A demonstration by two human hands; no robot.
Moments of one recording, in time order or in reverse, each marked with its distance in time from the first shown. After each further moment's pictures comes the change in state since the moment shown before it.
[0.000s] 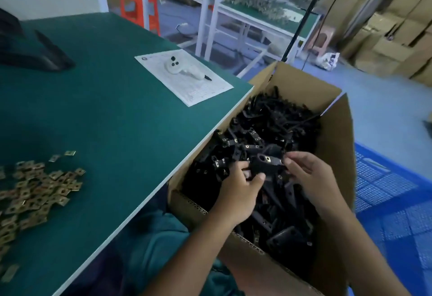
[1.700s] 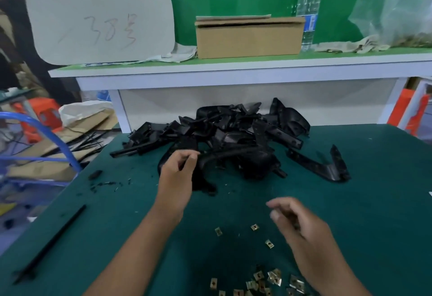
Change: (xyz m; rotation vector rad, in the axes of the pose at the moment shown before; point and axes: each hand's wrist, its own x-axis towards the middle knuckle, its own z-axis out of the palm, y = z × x) left_hand -0.206 0.044 -0.467 0.046 1.579 0.240; right_hand -0.049 -0.284 0.405 0.238 -0.965 -0.761
